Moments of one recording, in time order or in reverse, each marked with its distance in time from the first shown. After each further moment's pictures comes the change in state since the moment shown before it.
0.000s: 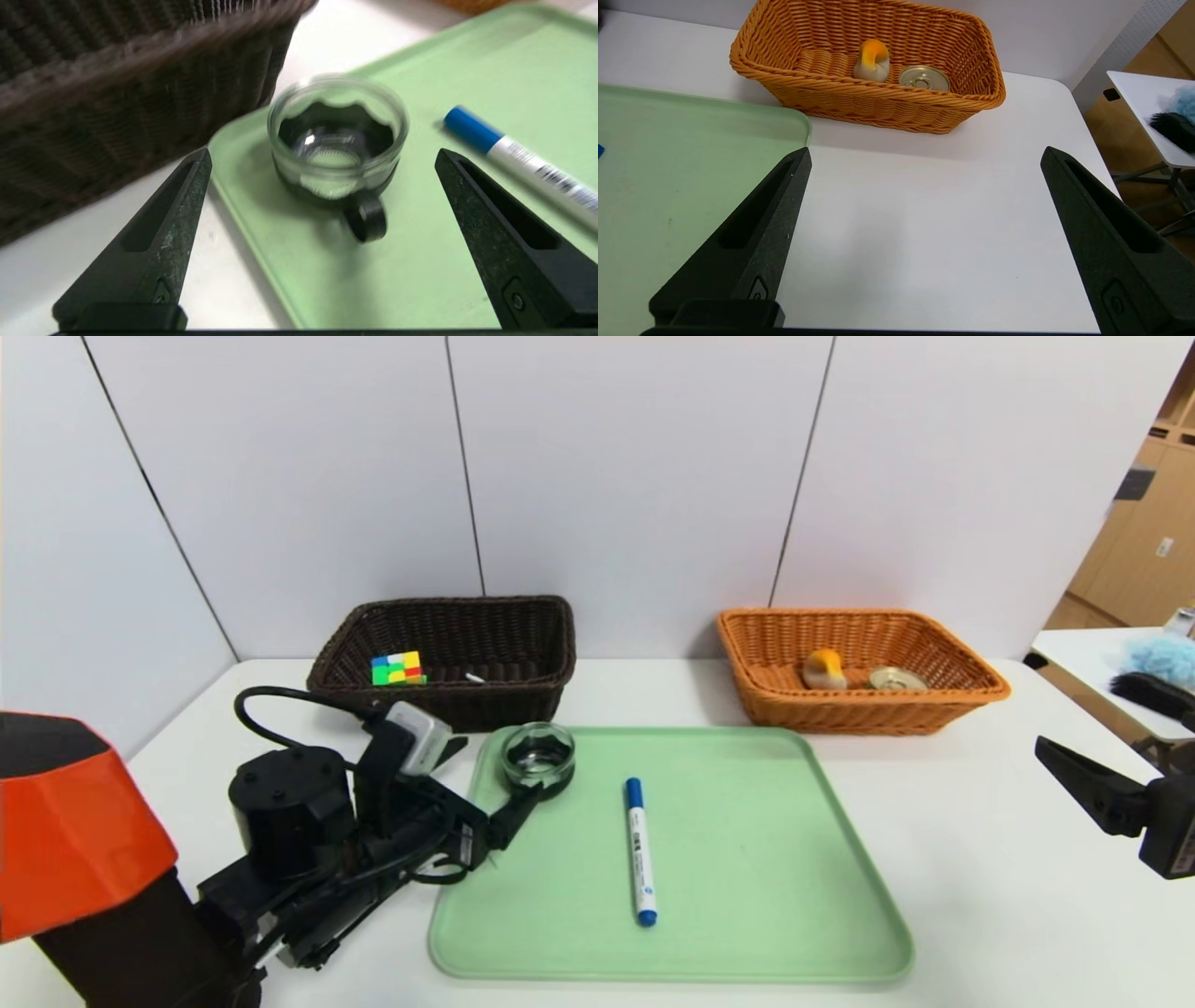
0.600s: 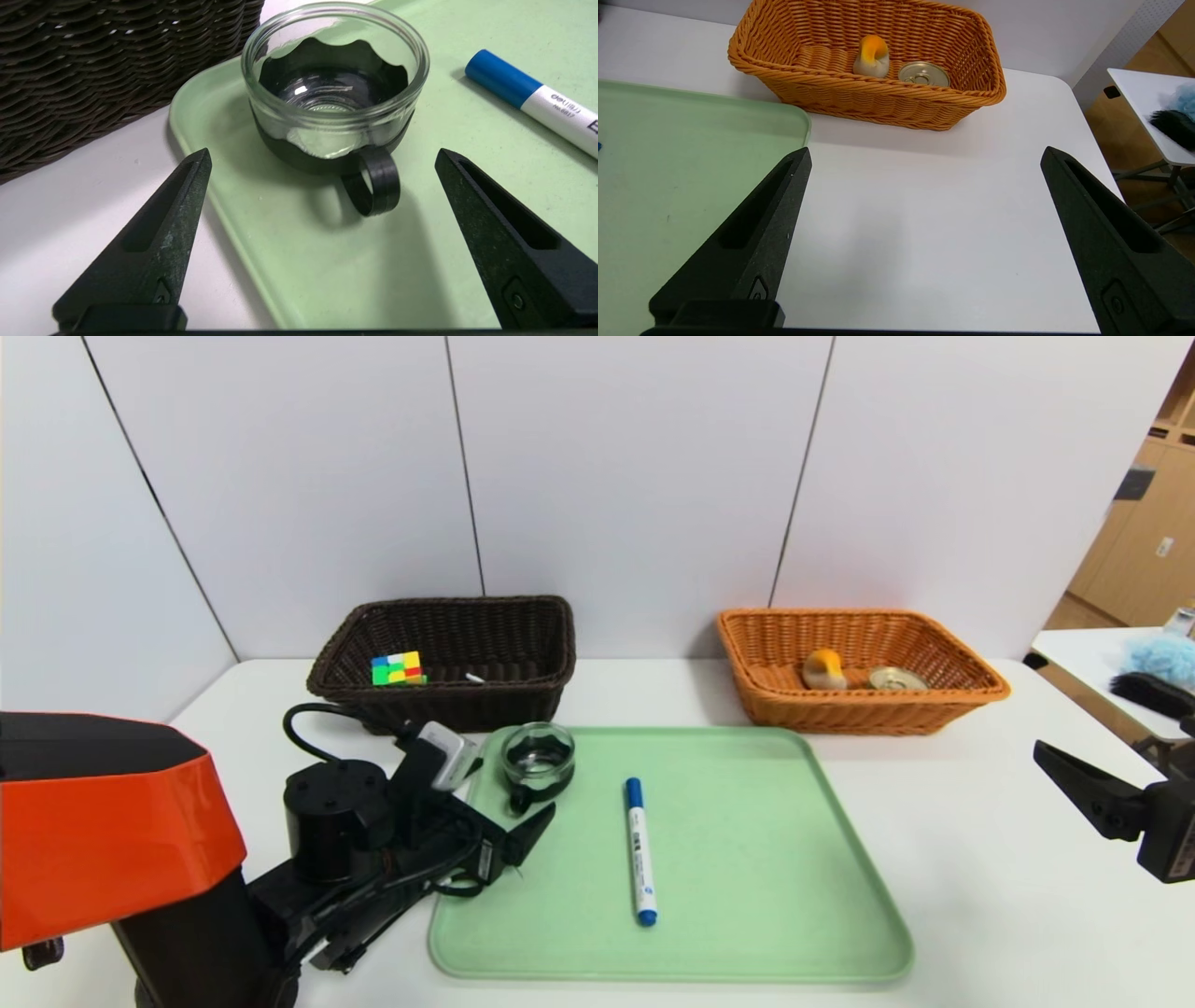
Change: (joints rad) left arm -0.013 0.100 -0.031 -0.003 0.006 -0.004; right arm -0.001 0.000 0.008 0.000 0.000 0.000
